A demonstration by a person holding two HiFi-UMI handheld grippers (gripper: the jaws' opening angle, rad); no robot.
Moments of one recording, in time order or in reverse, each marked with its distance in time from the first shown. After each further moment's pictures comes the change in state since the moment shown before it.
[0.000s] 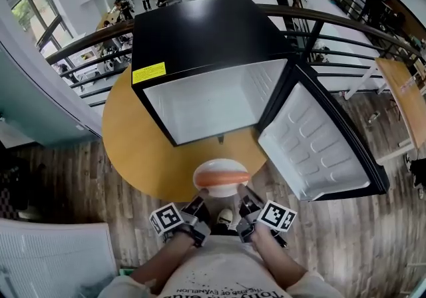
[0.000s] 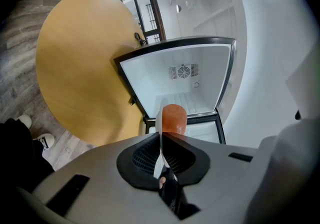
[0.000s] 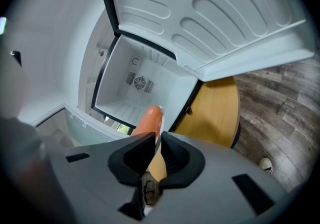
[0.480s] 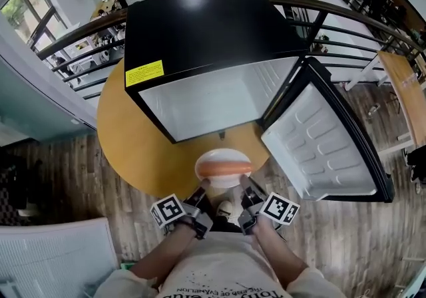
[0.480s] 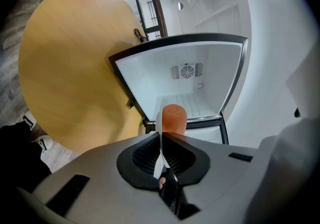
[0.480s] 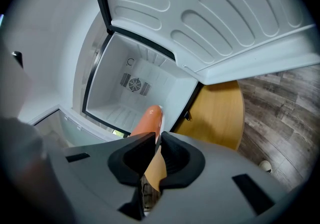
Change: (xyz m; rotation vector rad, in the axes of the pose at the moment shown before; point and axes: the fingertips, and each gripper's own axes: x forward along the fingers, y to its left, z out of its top) left arm 0.026 0.003 0.023 -0.013 0.019 0.012; right arm 0.025 -0.005 0.019 0.003 -0.016 -0.037
